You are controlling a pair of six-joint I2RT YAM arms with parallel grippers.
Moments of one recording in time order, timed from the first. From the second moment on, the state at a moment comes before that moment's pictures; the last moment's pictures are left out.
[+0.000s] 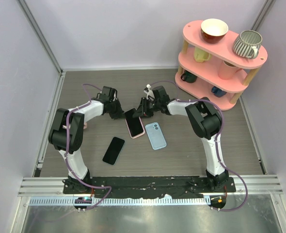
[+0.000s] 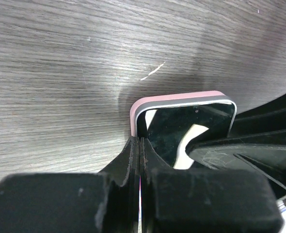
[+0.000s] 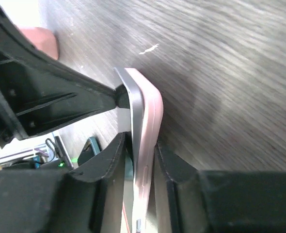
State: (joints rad) left arm -0.31 1.84 1.12 -0.30 0.22 -0.68; right arm 0.54 2.19 1.37 0.11 -0.66 0.66
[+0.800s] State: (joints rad) left arm -0.26 1.43 1.24 -0.28 0.71 -0.52; right arm 0.45 1.71 1.01 0.18 -0.89 0.51
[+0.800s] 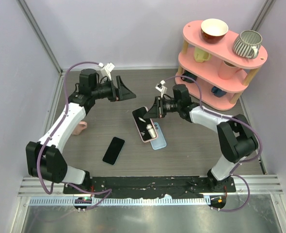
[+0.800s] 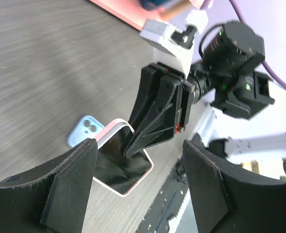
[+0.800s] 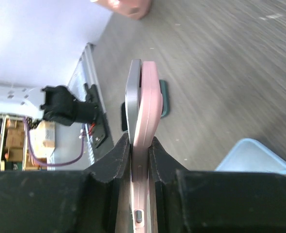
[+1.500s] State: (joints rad) left arm -0.31 1.43 1.08 0.03 1.16 -0.65; right arm 0.46 1.47 0.94 0.35 -1.10 0.52
